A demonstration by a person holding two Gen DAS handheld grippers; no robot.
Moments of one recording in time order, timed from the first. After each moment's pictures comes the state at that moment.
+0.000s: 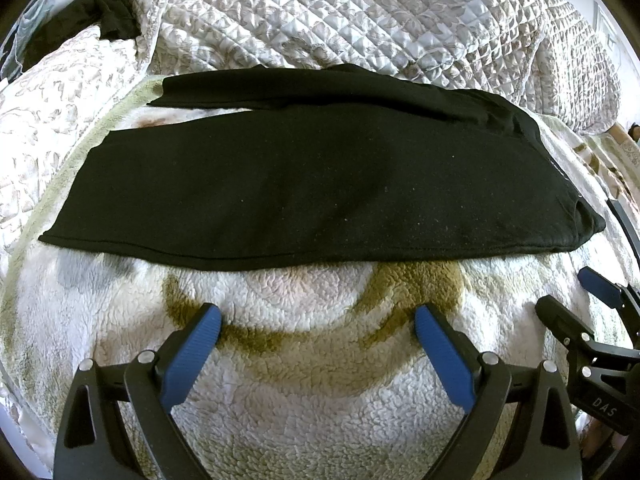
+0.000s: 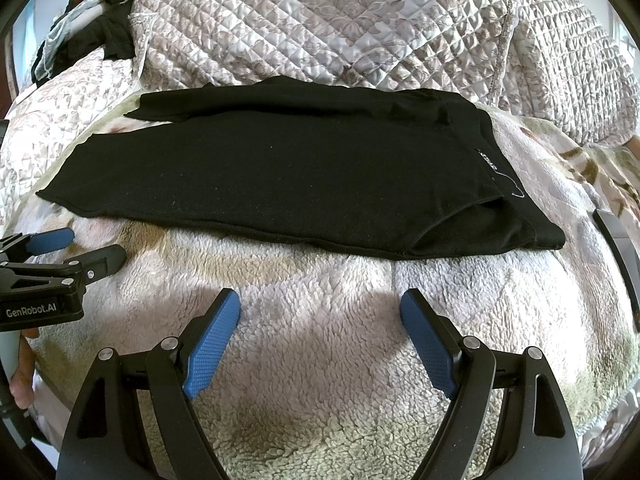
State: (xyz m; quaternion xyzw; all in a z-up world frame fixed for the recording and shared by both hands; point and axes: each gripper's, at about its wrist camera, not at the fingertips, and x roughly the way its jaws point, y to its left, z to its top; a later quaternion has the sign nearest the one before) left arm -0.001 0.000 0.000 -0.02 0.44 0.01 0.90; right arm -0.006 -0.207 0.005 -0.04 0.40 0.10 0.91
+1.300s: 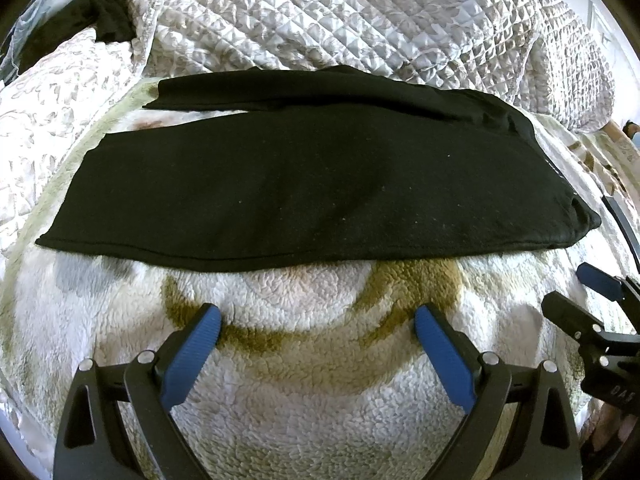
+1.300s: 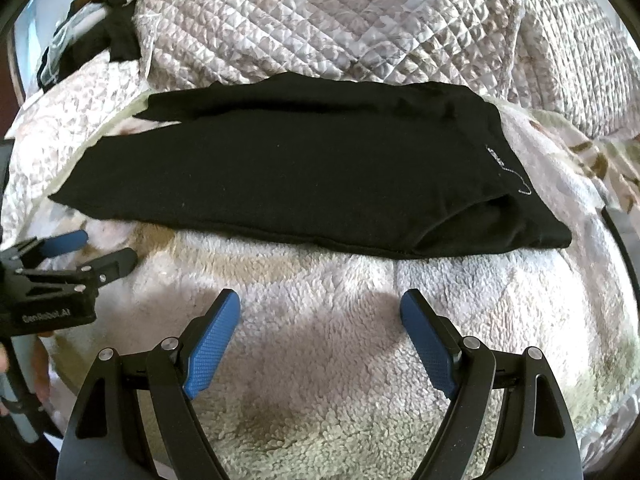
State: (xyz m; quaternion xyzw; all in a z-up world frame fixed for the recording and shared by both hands) left arm -0.002 -0.001 0.000 -0.02 0.44 0.00 0.90; right arm -0.003 -0.213 0.008 -0.02 0.42 0.12 0.90
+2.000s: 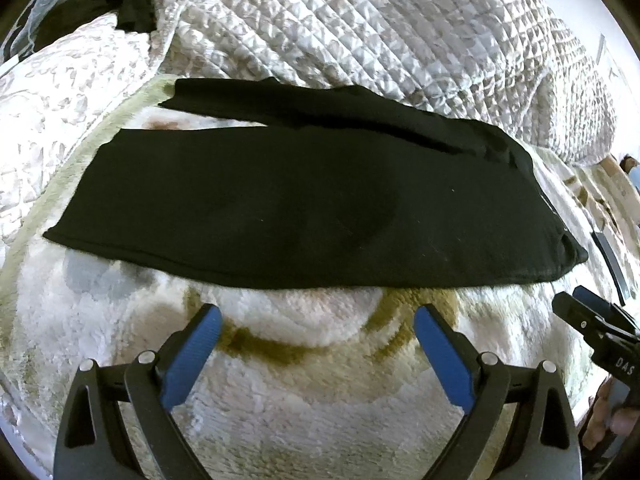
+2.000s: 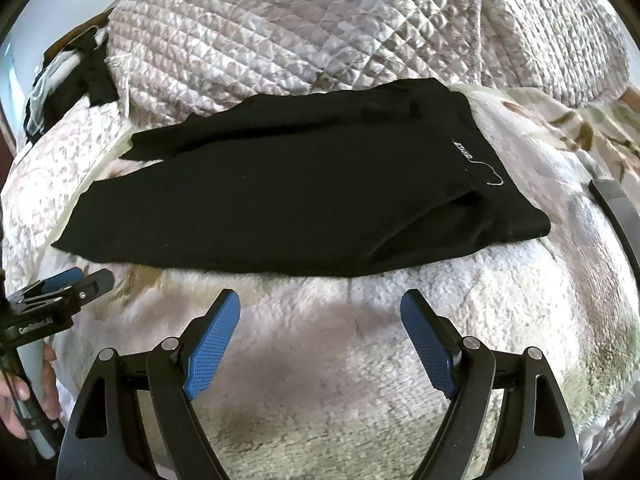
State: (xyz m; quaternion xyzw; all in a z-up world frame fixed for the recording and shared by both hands) left arm 0.000 0.023 0.016 -0.07 0.43 0.00 0.90; right arm 0.009 -0.249 0.019 0.05 0.42 0.09 0.90
